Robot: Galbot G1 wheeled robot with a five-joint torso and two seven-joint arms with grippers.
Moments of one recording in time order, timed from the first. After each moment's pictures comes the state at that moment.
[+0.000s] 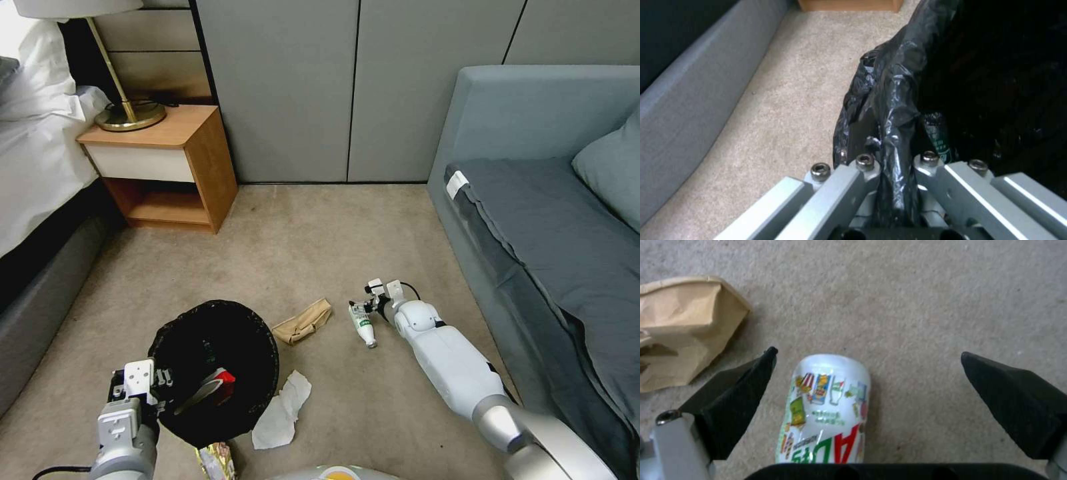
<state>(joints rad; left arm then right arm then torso) 1.88 -1.56 -0.75 -2.31 -0.02 0.45 -0.13 -0.63 1.39 0.04 0.76 0.24 -0.29 -0.23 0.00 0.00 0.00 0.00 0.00</state>
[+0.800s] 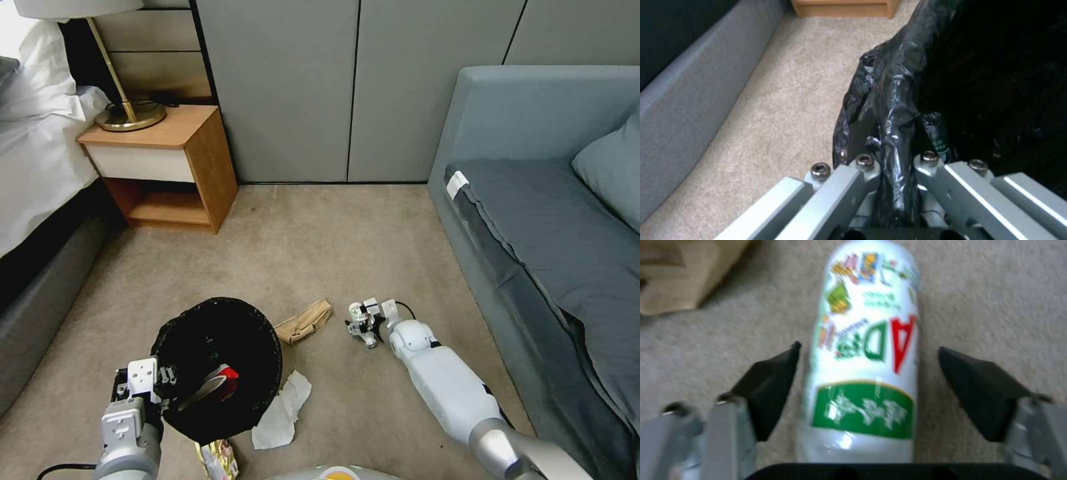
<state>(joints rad) 1.87 -1.56 -0.73 -2.31 -0.02 0.44 -0.14 -0.73 1.41 0.08 0.79 0.20 -0.29 -0.21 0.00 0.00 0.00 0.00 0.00</state>
